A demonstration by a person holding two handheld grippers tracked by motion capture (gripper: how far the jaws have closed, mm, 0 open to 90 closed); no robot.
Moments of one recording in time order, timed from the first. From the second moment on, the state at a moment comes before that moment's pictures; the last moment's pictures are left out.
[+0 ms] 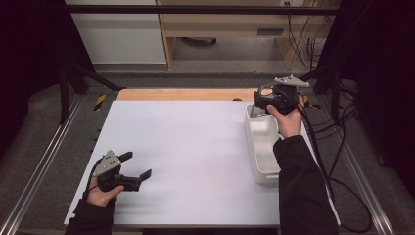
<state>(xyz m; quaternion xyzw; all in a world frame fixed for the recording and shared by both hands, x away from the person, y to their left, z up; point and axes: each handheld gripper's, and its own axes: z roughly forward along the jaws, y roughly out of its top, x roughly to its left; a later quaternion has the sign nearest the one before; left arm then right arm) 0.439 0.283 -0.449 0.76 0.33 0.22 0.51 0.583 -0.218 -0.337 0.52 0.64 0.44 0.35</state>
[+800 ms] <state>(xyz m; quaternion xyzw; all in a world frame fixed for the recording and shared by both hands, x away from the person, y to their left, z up) 0.440 0.282 -0.450 0.76 0.33 0.22 0.51 0.609 -0.215 -0.366 0.56 0.64 0.41 0.33</state>
